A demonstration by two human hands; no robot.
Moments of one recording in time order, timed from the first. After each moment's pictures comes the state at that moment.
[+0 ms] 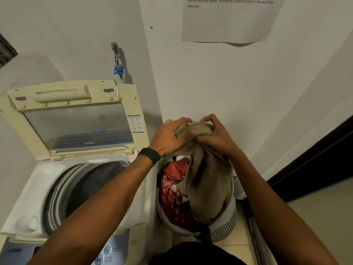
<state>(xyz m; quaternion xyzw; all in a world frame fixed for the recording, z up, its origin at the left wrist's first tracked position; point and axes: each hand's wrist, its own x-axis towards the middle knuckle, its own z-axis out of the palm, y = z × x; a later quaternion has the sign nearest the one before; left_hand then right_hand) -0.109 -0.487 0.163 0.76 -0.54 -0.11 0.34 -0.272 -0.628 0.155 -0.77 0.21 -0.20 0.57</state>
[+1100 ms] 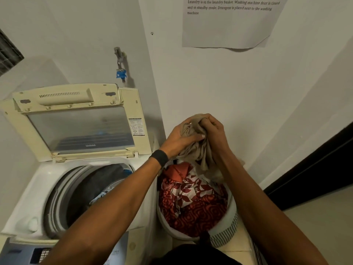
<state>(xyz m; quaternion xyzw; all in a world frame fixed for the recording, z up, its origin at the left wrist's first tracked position) -0.136 -0.509 0.168 0.64 -0.40 -0.35 0.56 -0.241 -0.600 0.181 -0.58 0.22 -0.36 0.70</state>
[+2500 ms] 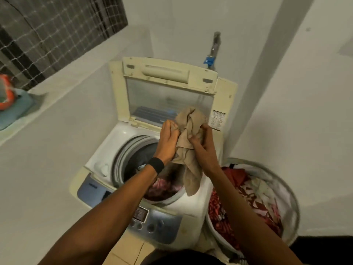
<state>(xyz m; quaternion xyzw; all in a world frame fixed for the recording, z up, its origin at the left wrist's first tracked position) -0.020 -0.291 0.136 0.78 -0.18 -0.08 0.59 -0.106 -0.410 0.133 -0.71 0.13 -0.17 0.67</state>
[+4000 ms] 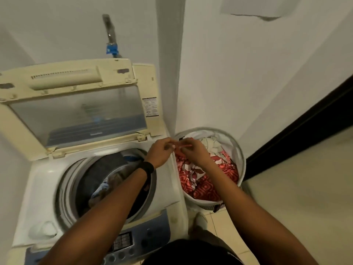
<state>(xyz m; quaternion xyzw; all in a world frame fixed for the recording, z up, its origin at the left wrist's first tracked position) -0.039 -0.362 0.053 0.74 -0.43 -0.34 0.39 -0.193 -0.455 0.085 -0.79 0.40 -0.09 0.45</state>
